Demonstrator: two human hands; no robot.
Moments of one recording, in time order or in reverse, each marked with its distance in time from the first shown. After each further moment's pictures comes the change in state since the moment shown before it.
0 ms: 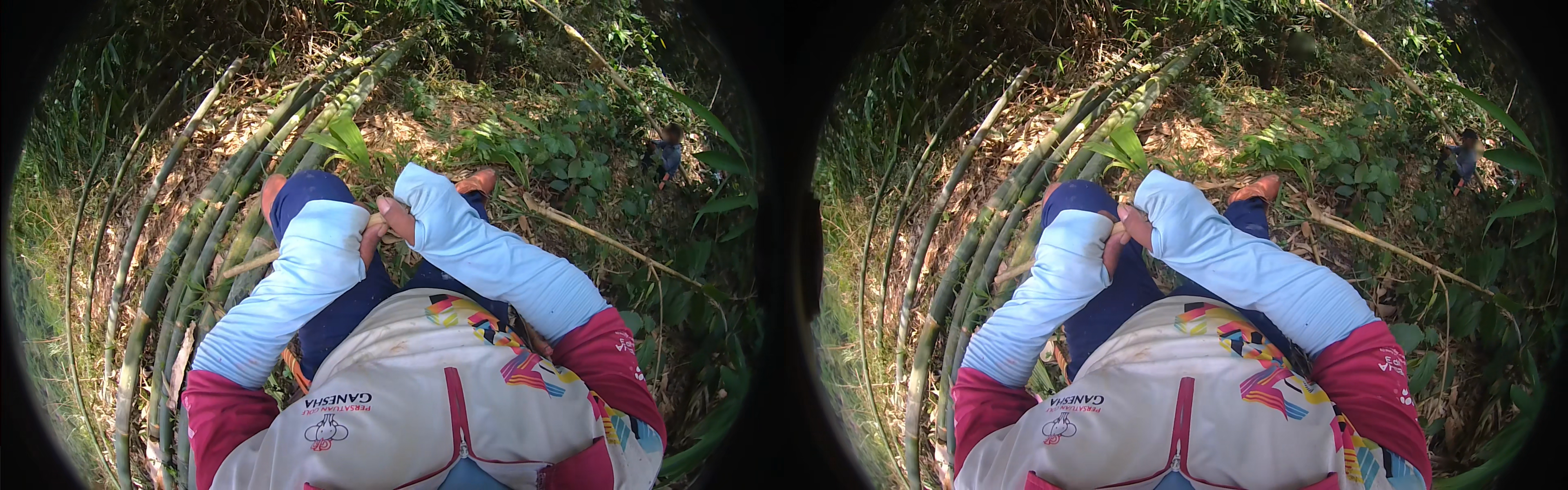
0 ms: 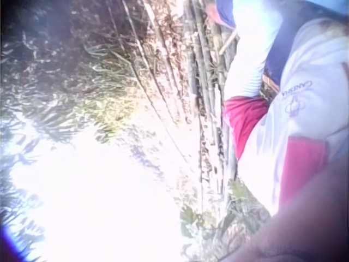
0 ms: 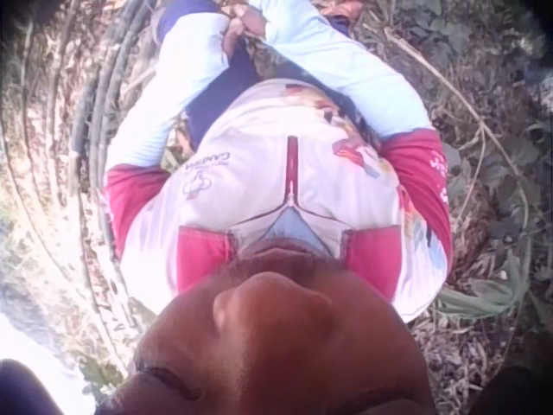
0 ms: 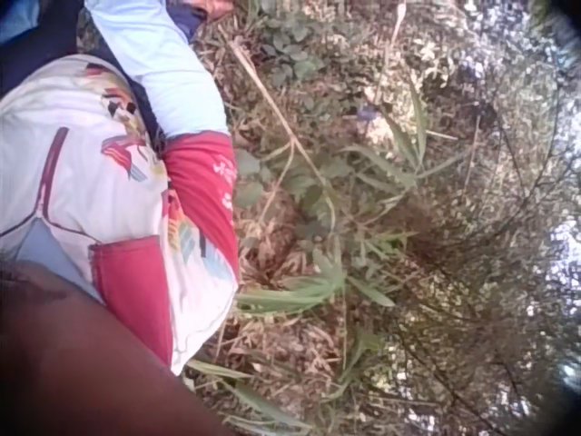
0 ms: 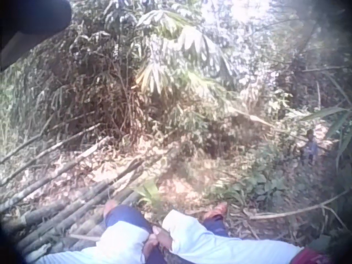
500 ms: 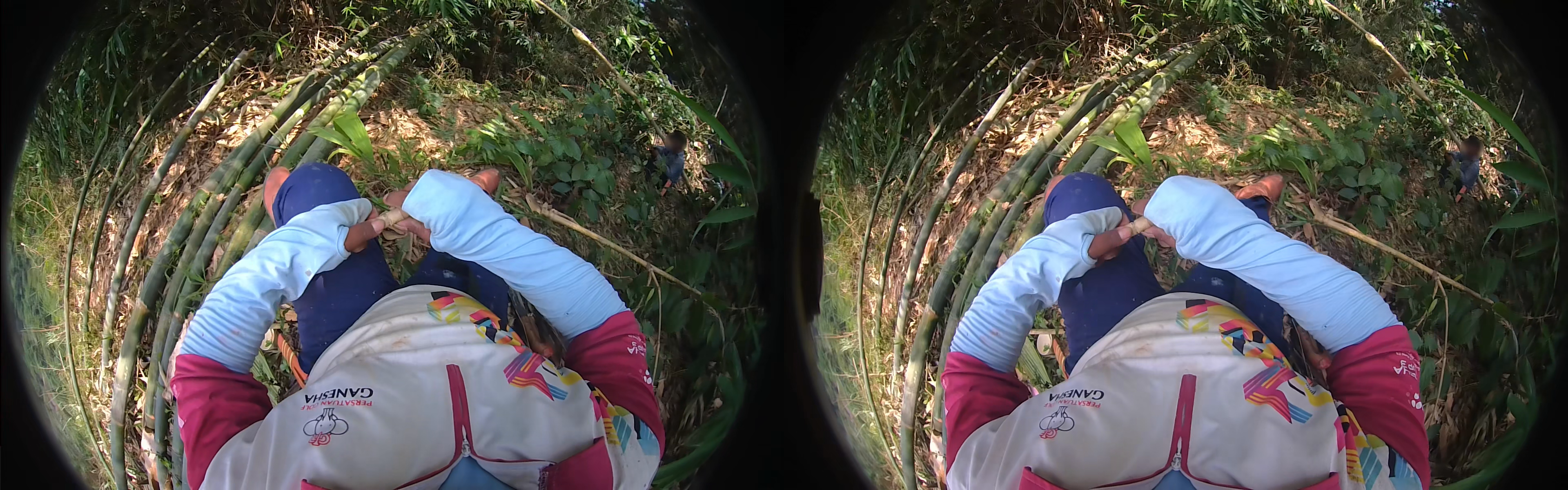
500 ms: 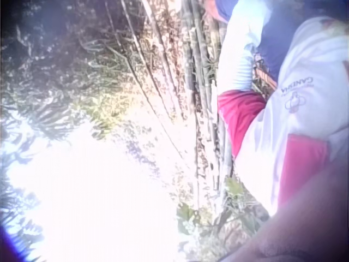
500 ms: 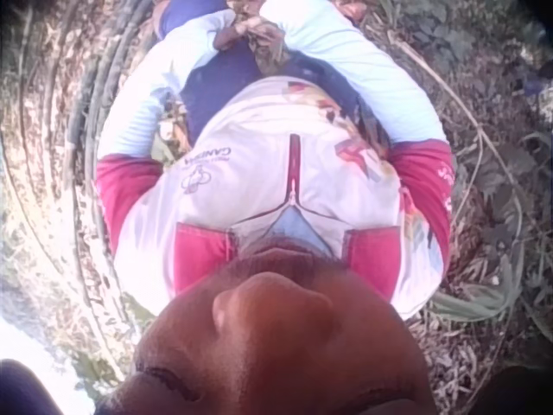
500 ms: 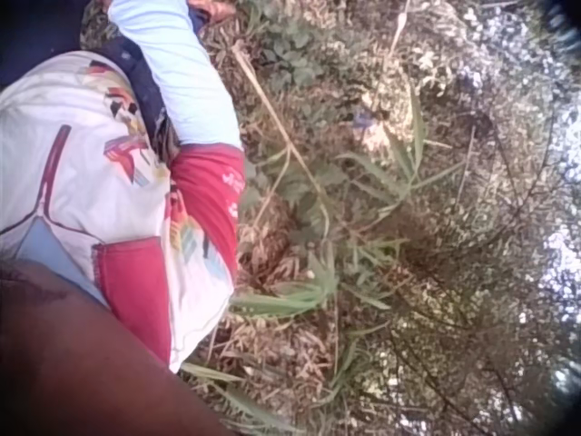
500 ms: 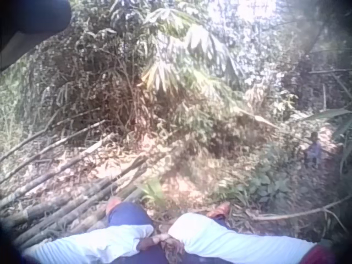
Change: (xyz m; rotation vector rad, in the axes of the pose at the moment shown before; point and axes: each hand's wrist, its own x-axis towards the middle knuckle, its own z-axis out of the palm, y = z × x) left_hand 0.011 -0.034 -0.001 -0.667 -0.613 -0.490; right_hand 0.014 0.001 -0.024 -0.372 -0.586 -0.057
